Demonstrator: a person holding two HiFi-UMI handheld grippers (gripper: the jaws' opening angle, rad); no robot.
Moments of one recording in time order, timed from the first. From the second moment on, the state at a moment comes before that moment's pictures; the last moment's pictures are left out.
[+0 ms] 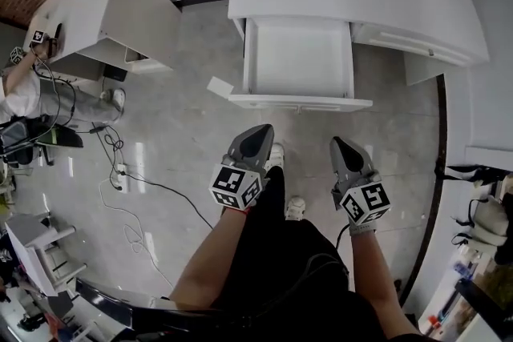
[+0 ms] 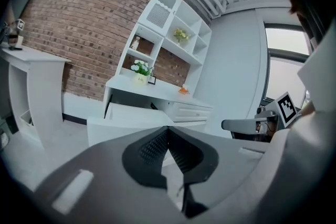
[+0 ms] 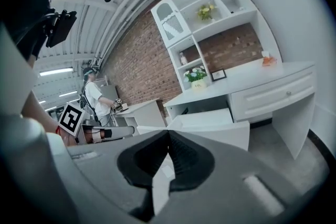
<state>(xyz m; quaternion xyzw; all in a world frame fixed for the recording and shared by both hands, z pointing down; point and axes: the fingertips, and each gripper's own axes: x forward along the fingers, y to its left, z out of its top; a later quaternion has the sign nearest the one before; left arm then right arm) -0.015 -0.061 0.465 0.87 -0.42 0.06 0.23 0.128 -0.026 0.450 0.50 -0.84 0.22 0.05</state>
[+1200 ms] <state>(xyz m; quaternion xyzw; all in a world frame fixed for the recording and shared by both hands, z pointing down) 0.045 -0.118 0.588 0.88 -0.36 0.09 0.29 0.076 -0.111 0.596 0.53 -0.79 0.30 0.09</state>
